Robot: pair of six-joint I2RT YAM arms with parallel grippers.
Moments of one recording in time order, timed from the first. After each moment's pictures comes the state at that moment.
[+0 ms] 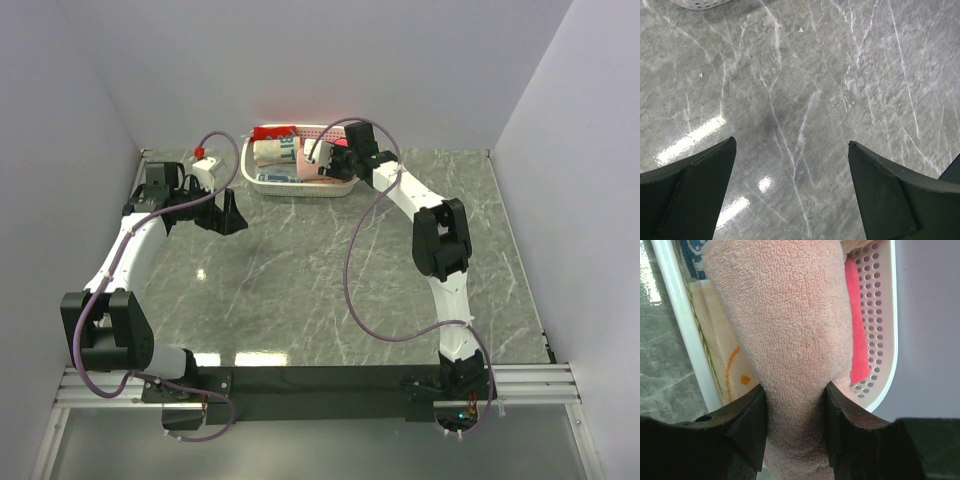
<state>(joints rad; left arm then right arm) 0.02 1.42 1.15 -0.54 0.69 0.21 0.41 2.29 1.99 -0.35 -0.29 -1.05</state>
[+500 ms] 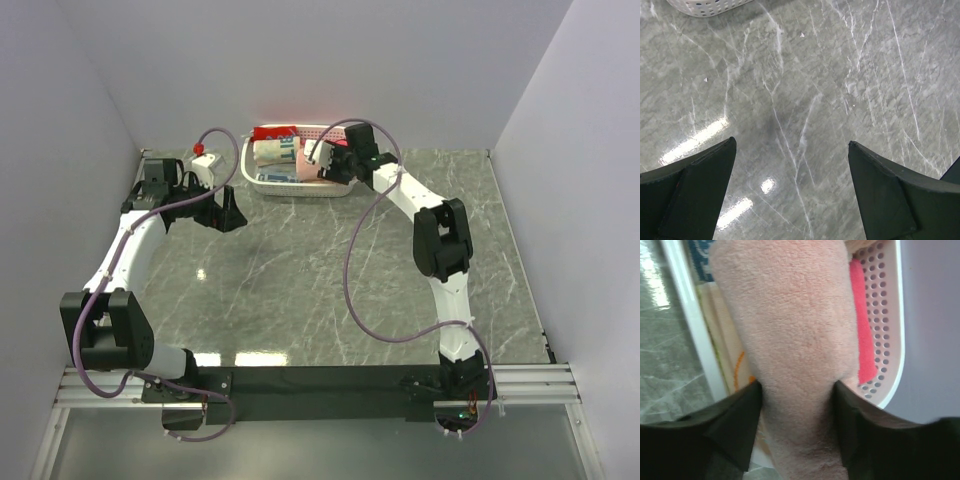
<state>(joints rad) 0.02 1.42 1.18 -0.56 0.69 0.22 0.41 2.28 1.96 -0.32 -0.29 -1.03</state>
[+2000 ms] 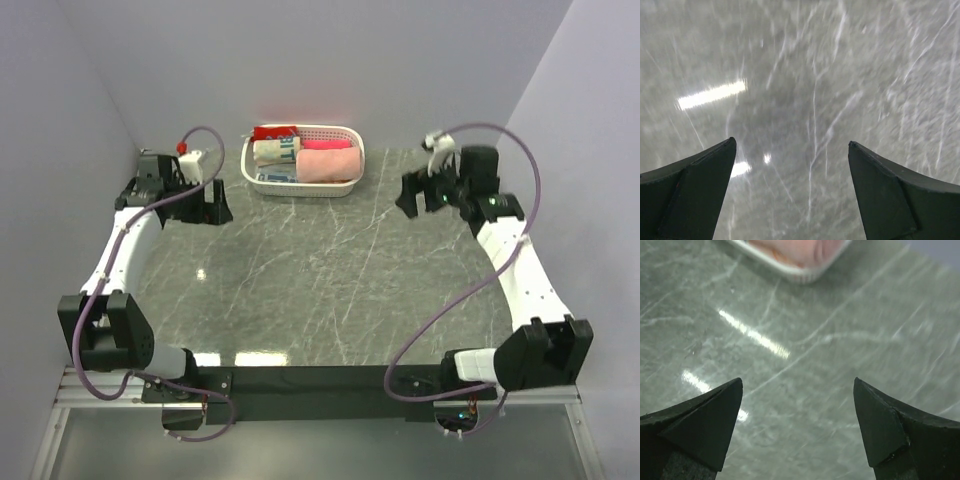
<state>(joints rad) 0.04 1.44 1.29 -0.65 0.43 0.07 0.10 1.35 1.36 -0.55 -0.43 -0.26</state>
